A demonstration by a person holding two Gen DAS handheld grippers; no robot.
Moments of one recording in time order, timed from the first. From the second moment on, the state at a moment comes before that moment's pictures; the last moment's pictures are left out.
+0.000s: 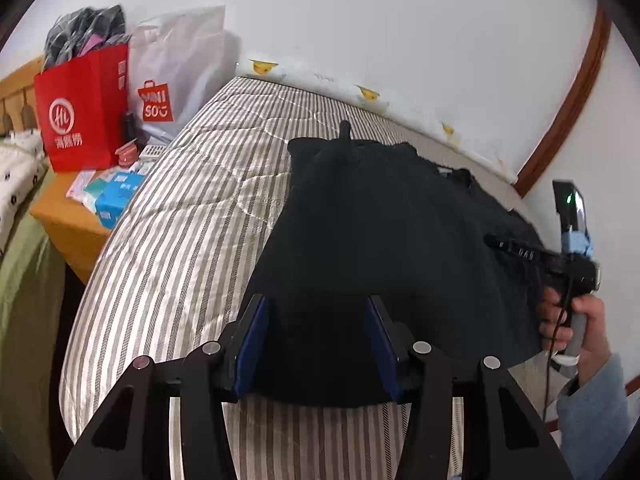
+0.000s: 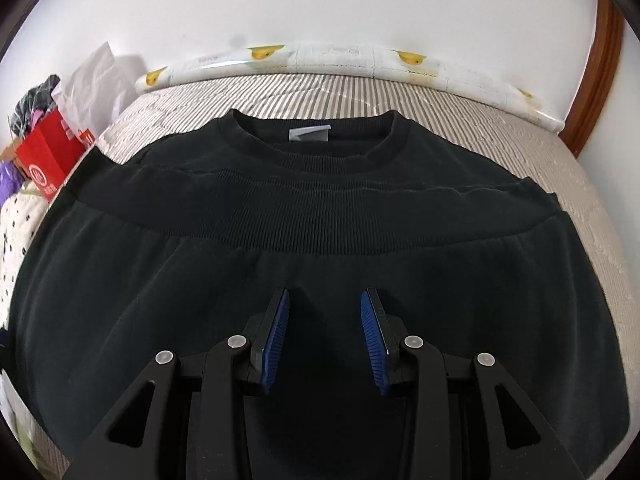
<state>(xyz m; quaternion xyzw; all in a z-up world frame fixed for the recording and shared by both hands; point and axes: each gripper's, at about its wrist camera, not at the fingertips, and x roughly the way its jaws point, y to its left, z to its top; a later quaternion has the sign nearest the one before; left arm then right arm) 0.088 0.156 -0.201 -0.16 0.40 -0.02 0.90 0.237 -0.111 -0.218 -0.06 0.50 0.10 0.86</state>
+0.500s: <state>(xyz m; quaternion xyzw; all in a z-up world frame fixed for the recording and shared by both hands) 0.037 0.165 -0.218 -0.22 0.38 -0.04 0.90 0.145 -0.118 -0.210 -0.11 0.48 0.10 0.87</state>
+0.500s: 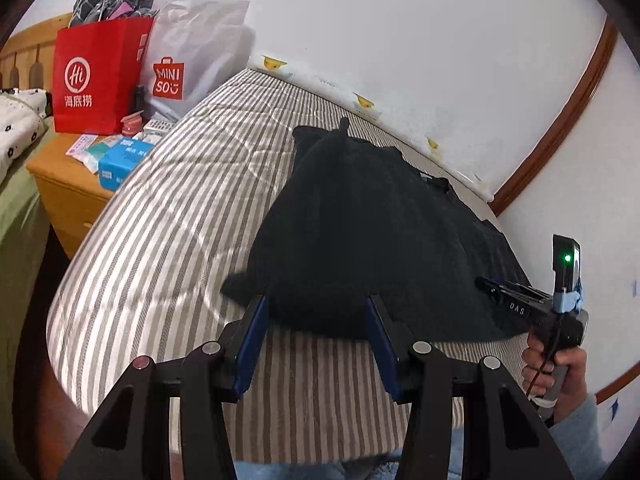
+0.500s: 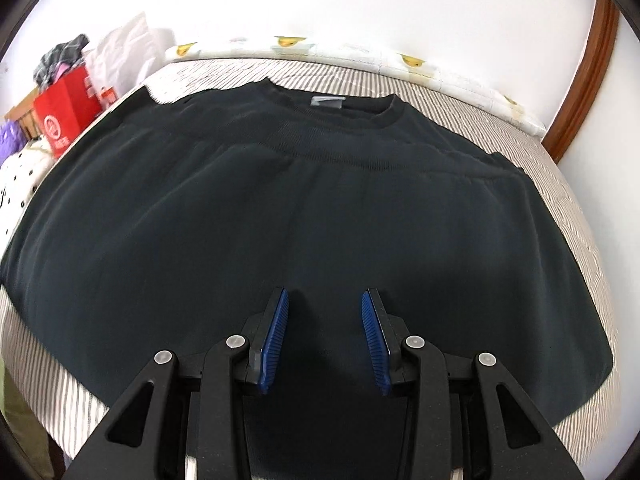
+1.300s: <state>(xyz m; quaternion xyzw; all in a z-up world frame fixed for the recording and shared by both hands) 0.075 0.156 -0.255 -0.30 0.38 -0.05 0.88 0.066 -0.161 -0.187 -0.08 0.42 0.14 0.89</state>
